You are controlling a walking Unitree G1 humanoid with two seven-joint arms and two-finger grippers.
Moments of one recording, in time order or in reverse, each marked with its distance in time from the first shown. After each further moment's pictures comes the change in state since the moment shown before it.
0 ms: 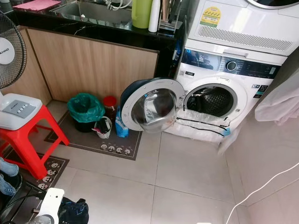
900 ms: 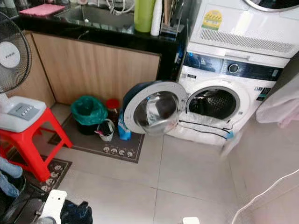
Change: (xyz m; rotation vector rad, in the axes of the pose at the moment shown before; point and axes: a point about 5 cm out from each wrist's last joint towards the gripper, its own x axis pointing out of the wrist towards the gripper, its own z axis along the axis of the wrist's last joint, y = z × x) left arm 0.000 -0.007 -0.005 -0.004 0.026 -0.020; right arm 0.001 0.024 0.019 -0.074 -0.038 0.142
